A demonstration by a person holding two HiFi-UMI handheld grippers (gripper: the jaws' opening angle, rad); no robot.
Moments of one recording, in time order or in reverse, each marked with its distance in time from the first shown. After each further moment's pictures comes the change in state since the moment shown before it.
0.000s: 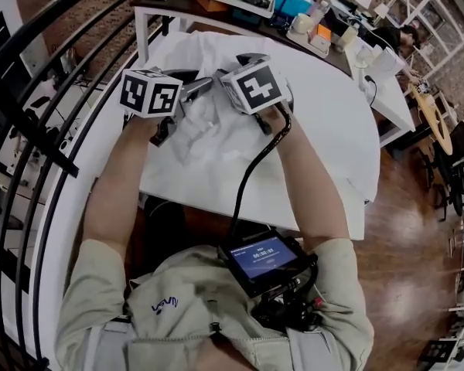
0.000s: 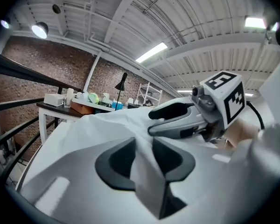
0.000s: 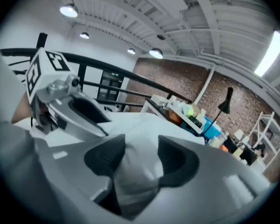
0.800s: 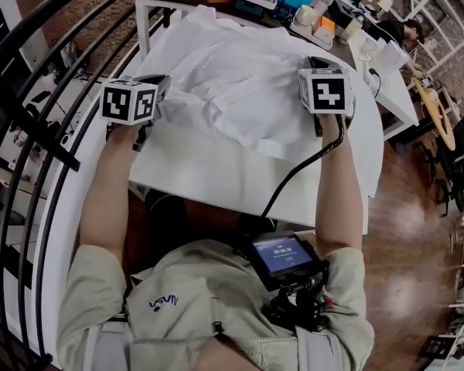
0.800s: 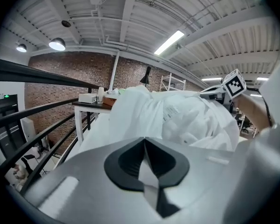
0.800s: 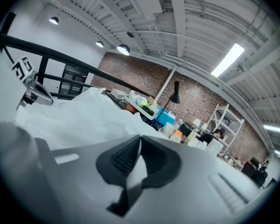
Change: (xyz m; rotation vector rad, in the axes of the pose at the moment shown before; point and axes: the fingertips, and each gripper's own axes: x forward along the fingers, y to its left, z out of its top) left arm -0.057 0.073 -0.047 -0.006 0.084 0.331; right arm -0.089 -0.146 -0.081 0.136 0.049 -0.456
